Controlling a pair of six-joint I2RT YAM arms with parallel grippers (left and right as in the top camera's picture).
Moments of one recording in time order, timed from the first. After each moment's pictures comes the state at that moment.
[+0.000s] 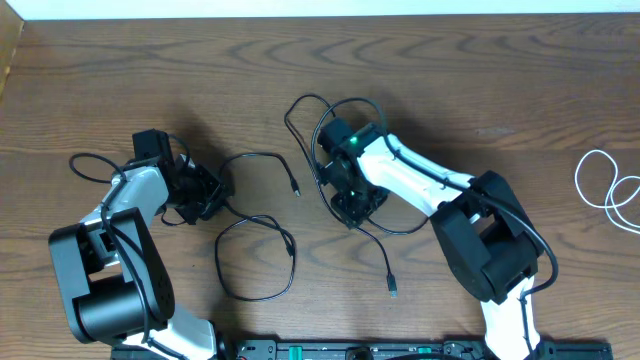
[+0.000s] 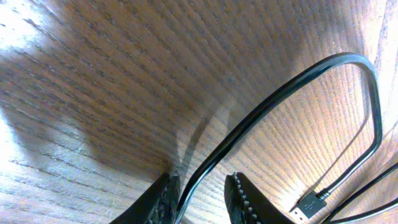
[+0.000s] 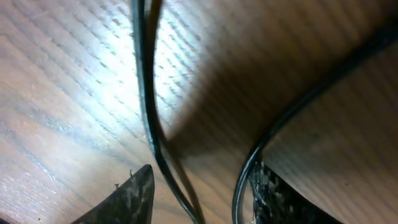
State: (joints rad) left arm 0.27 1.78 0.91 -0.60 0.44 -0.56; right arm 0.69 2.12 1.49 -1.04 -0.17 -0.11
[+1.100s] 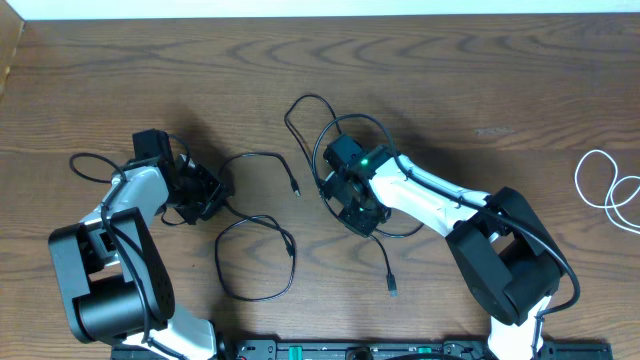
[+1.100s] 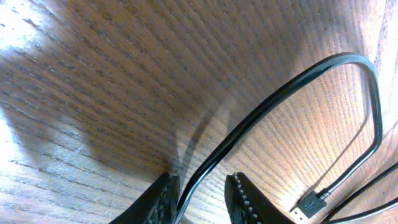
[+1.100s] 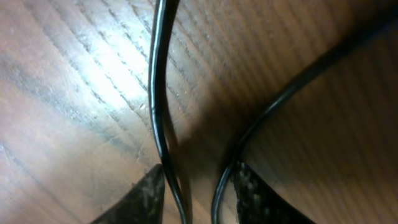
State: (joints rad) left arm 0.27 1.78 0.91 -0.60 0.44 -0.56; right arm 0.71 2.00 1.28 -0.85 -0.10 -0.23
